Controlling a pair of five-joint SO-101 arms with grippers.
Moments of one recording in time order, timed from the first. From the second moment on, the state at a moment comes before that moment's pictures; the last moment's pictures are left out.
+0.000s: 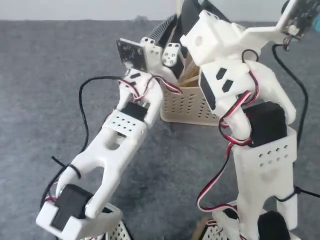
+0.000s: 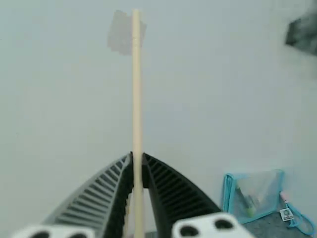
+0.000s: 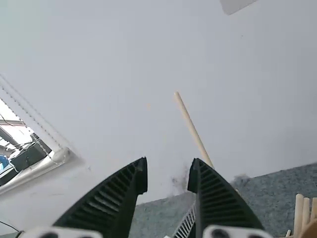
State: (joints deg) left arm 19.9 -8.6 32.1 -24.0 16.7; right arm -23.2 -23.5 -18.4 52.1 -37.7
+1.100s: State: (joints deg) left arm 11.4 -43.6 39.0 12.8 16.7; right arm -23.2 -23.5 -18.3 52.1 -37.7
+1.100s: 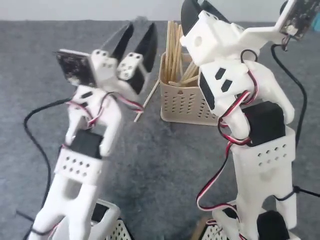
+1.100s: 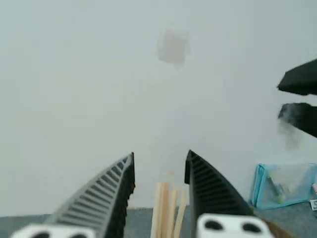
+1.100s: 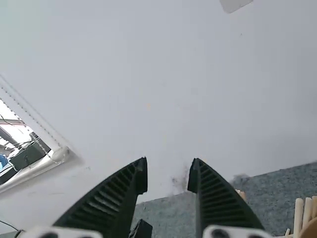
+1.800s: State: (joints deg) left arm 7.3 8.4 32.7 21.3 21.8; right arm -23.9 -23.5 -18.3 52.1 -37.7
